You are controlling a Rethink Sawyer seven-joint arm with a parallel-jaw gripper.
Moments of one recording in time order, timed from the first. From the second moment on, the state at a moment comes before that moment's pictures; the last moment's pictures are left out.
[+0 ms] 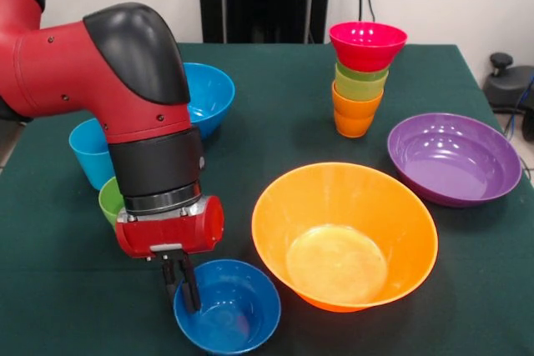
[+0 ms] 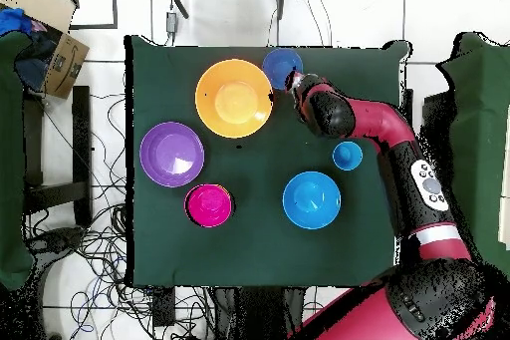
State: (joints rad) arm -0.86 -0.16 0.80 1.21 -0.75 0.38 1.84
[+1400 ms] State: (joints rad) arm -0.92 -0.44 0.82 1.36 -0.62 0.50 1.84
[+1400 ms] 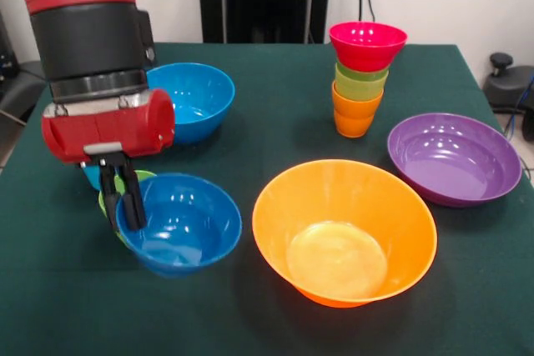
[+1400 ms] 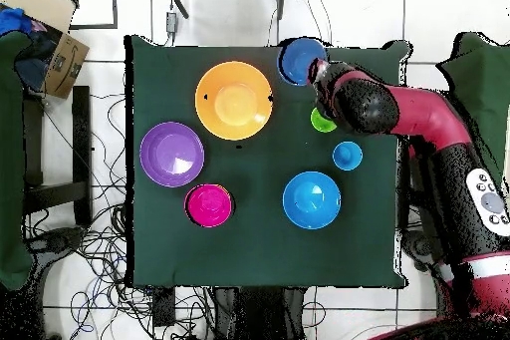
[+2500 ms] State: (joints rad) arm -0.96 -0.74 0.91 1.64 -0.37 0.66 1.84
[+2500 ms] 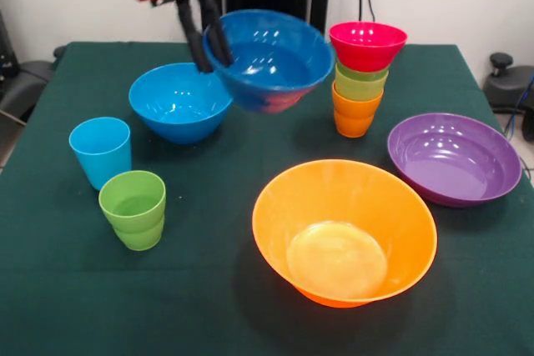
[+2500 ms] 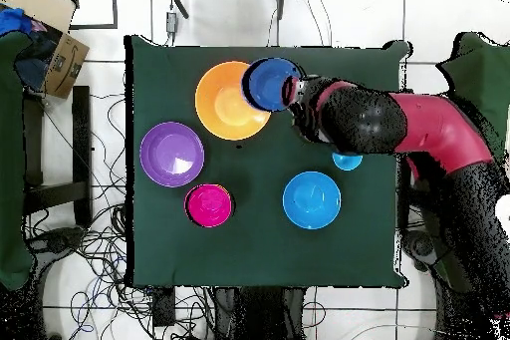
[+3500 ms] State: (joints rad) arm -1.04 -0.96 1.05 1.95 -0.15 0.66 1.84
